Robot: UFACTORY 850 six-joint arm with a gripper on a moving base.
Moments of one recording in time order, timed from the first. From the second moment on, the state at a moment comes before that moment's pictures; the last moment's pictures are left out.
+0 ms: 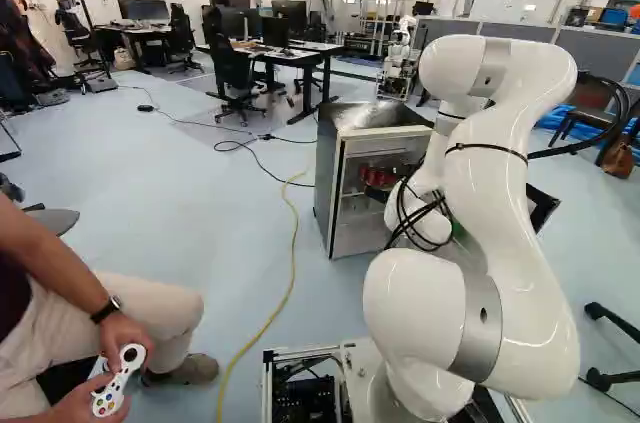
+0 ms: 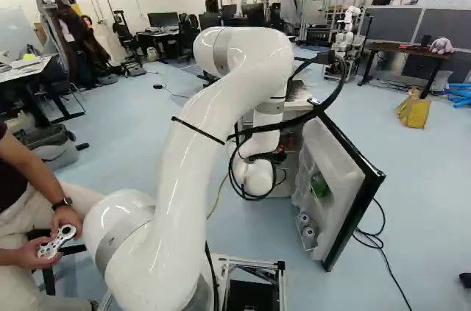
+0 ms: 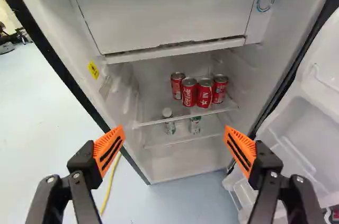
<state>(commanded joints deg) -30.1 -51.2 -42.4 -26.0 76.7 0.0</state>
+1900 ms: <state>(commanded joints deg) -29.9 -61.6 -56.3 -32.5 68.1 0.0</state>
